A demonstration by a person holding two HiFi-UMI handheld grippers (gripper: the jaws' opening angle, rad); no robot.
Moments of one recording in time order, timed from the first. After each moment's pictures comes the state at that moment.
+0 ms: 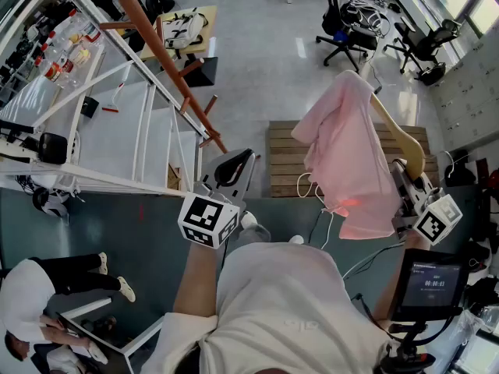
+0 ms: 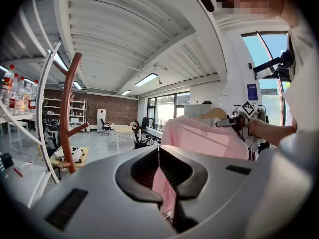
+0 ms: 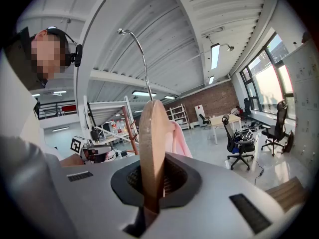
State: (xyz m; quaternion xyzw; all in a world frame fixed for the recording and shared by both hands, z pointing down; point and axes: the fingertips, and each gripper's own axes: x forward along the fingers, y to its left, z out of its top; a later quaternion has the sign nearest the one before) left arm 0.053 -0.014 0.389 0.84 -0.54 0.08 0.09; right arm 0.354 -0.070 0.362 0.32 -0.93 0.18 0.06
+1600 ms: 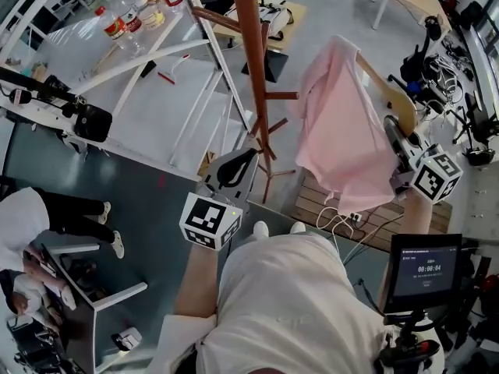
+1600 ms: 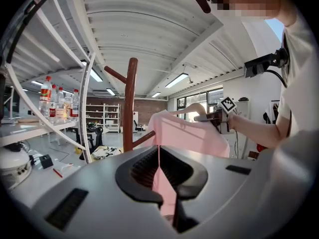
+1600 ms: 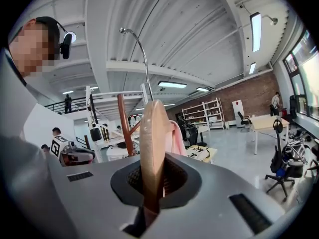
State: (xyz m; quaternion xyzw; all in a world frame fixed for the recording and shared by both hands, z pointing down) left arm -0.131 -0.063 0.379 0.72 -0.68 0.09 0.10; right arm 0.053 -0.284 0.349 0.14 -0.98 0.14 0.08
